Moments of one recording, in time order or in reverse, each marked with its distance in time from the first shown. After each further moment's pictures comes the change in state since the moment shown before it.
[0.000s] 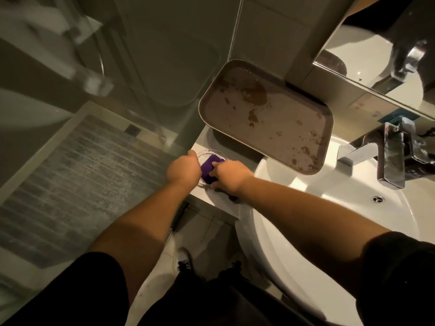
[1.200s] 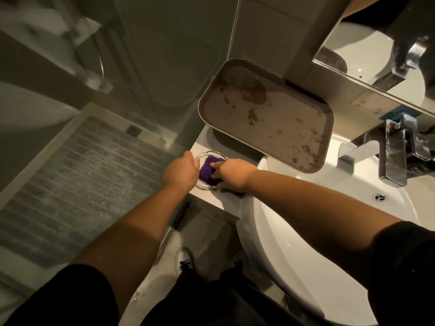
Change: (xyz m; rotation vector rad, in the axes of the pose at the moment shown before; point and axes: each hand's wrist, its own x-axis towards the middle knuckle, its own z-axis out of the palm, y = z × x) left_hand -0.008 -0.011 0.001 -0.139 0.085 0.025; right_hand 0.010 0.019 0.001 -0.196 -0.087 -0.175
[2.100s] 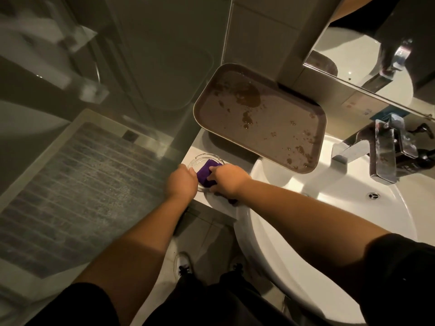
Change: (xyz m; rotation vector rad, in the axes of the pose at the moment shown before) left_hand -0.014 0.005 0.015 -0.157 -0.020 -0.176; right_hand -0.010 -0.021 0.003 0.224 0.102 0.176
